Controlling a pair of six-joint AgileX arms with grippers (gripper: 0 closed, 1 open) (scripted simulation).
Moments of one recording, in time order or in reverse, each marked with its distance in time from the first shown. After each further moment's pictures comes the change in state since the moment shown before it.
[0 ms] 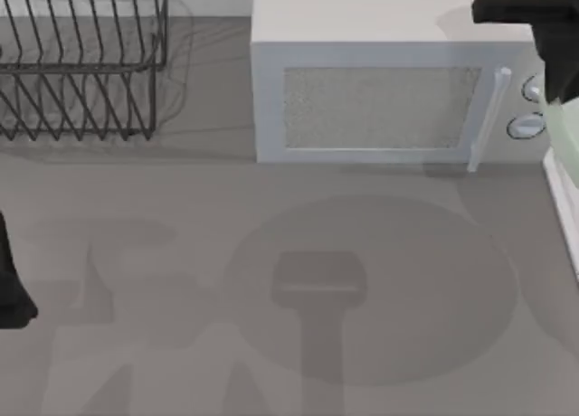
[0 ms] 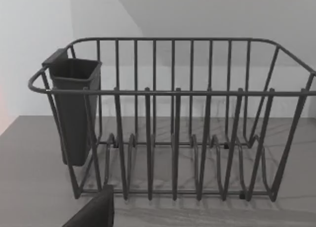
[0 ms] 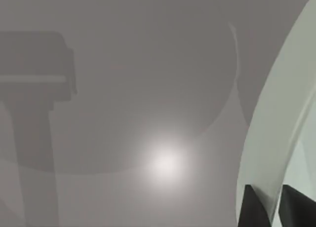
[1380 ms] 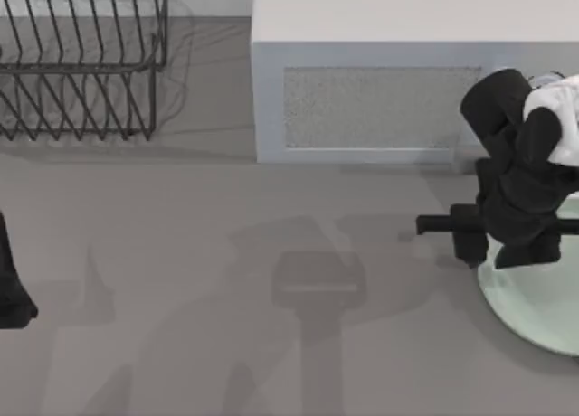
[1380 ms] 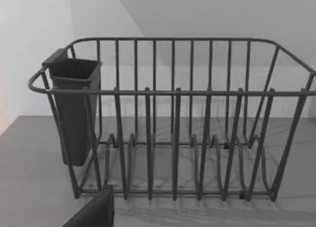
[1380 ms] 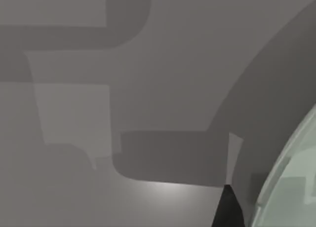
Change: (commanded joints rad) left arm 0.000 0.000 0.000 0.000 0.000 0.000; right arm 0.009 0.022 -0.998 1.024 -0.001 0.012
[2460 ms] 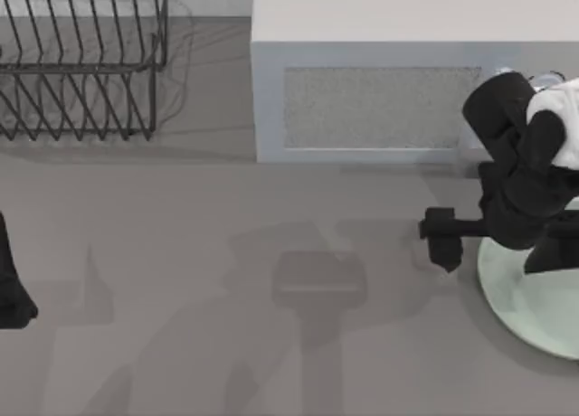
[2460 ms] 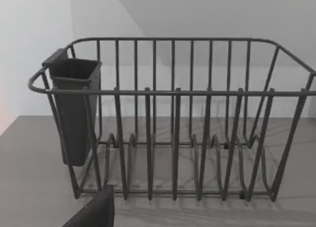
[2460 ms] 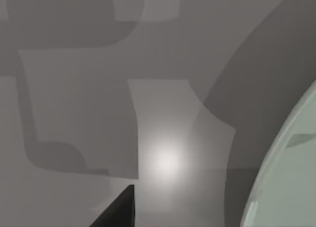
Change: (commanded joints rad) left arm 0.000 0.000 0.000 0.000 0.000 0.000; right arm 0.012 0.072 -0.024 -0.003 -0.006 0.002
